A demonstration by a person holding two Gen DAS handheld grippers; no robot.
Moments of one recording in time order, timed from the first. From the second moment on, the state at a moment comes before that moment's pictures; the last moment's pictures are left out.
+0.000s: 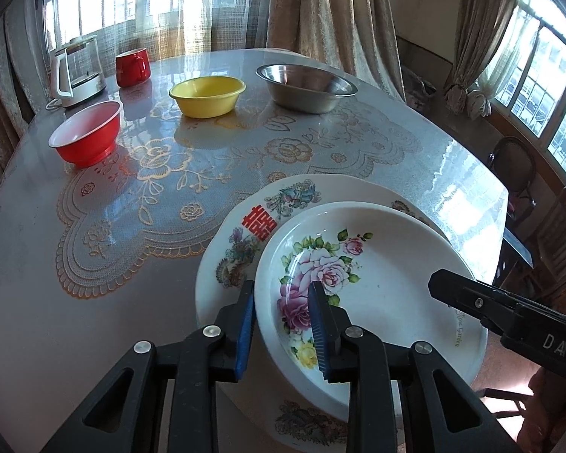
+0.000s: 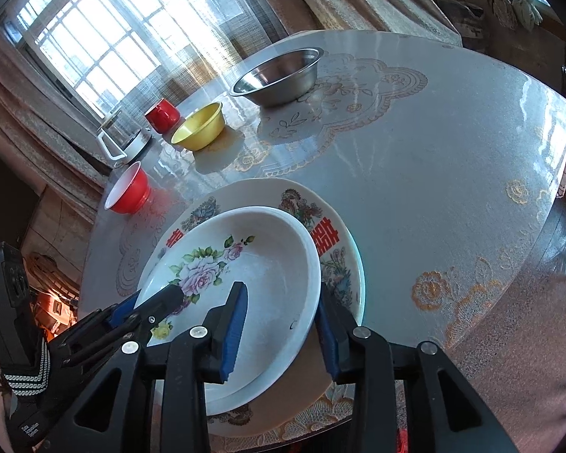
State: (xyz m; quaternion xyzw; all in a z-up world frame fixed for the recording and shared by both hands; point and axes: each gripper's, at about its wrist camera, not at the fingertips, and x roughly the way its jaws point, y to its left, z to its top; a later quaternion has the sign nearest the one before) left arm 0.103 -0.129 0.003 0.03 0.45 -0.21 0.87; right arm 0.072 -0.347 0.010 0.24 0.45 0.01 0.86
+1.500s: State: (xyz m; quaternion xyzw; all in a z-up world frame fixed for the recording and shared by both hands) left arm 0.082 -0.112 0.015 0.03 0.41 -0.19 0.89; right arm 0.077 -0.333 0.022 0.14 0.44 -0.03 0.89
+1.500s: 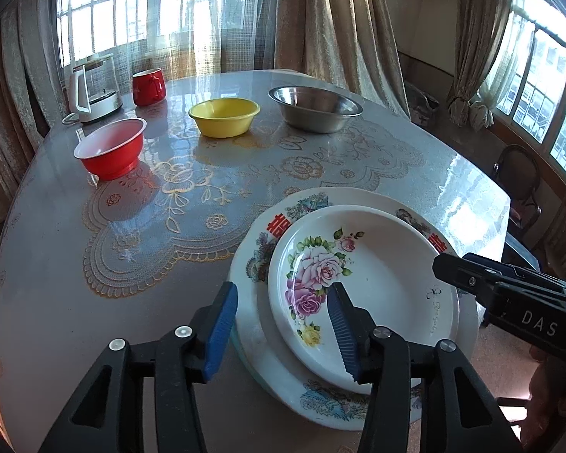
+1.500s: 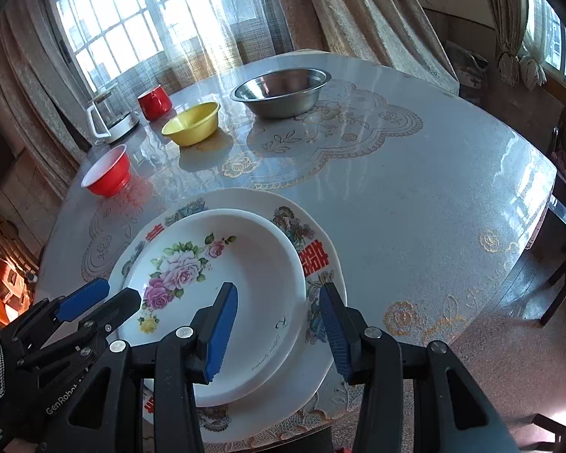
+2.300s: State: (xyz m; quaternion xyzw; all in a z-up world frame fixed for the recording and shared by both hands) left arm 0.122 -0.086 0.020 -0.02 0.42 -0.14 0.90; right arm 0.112 -0.388 0.021 0.23 0.41 -0.04 0.88
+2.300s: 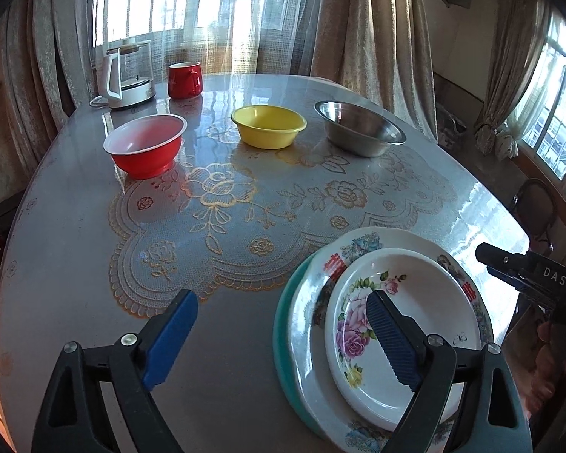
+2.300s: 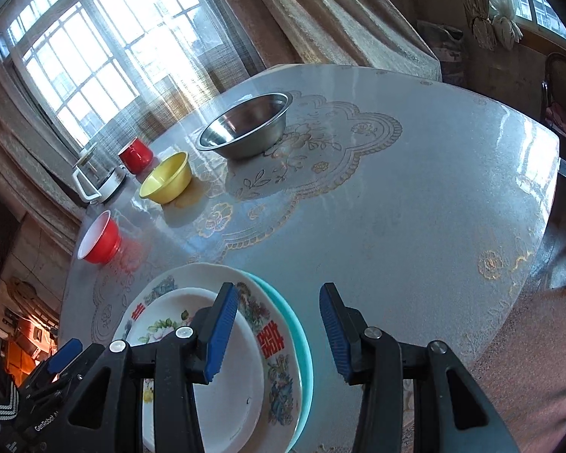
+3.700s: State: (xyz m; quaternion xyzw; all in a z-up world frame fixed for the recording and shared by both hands) left arm 0.299 -0.154 0.034 0.01 0.45 -0.17 0.88; right arm 0.354 -0.485 -0.031 0.37 0.41 0.00 0.83
